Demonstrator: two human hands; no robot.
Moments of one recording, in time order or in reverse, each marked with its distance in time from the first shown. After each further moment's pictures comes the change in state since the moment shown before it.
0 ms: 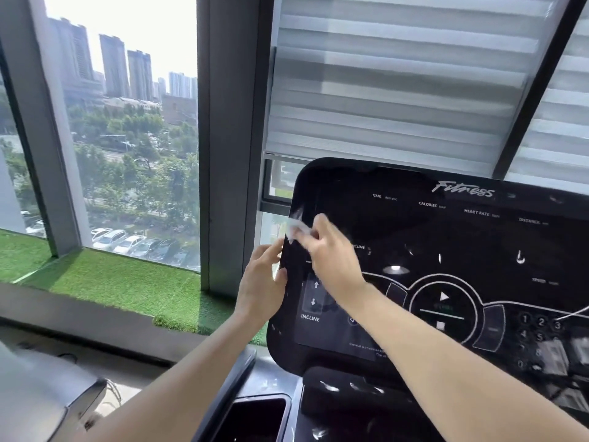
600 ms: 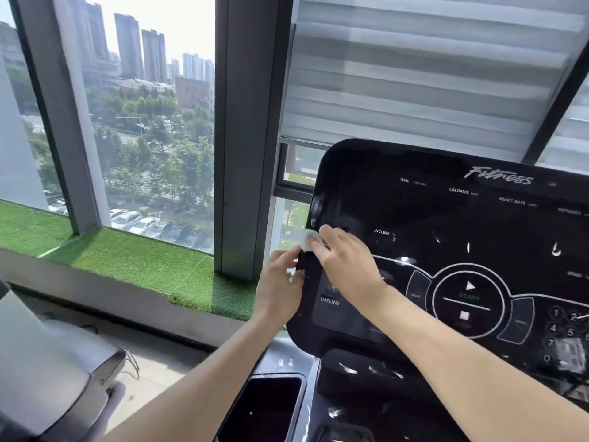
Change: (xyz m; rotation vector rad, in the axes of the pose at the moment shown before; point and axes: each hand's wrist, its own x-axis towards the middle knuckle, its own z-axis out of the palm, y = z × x) left_hand -0.027 -0.013 0.007 -0.156 0.003 -0.162; right_hand -0.031 -0.014 0.014 -0.343 0.045 -0.336
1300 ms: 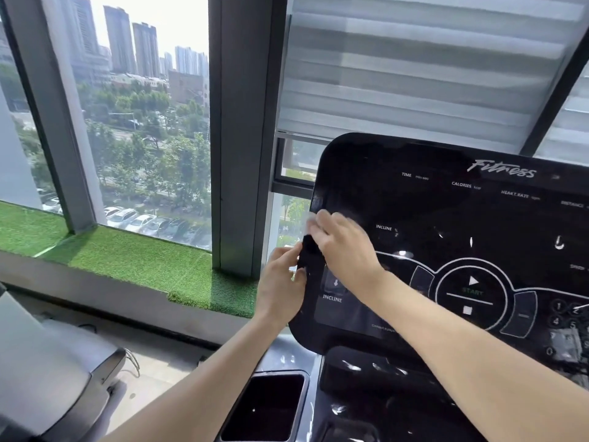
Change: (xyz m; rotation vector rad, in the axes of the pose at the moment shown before) left_hand -0.002 0.004 -0.003 -0.013 -0.024 -0.012; right_hand 0.015 0.006 0.007 0.004 0.060 -0.019
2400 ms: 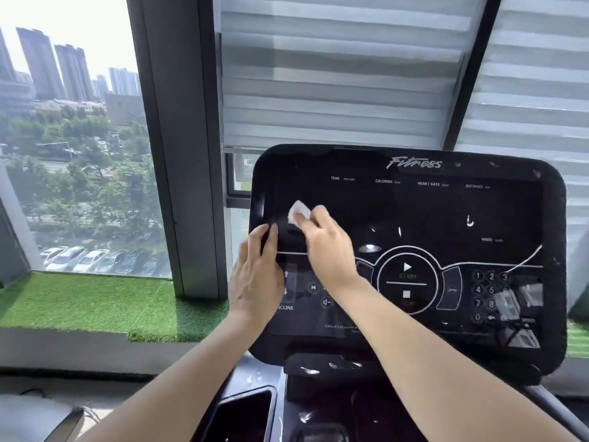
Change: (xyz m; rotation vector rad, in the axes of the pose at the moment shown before) left_hand 0.017 0.031 0.030 0.648 0.070 0.453; right_hand -0.023 0.027 -0.028 0.104 0.046 0.504
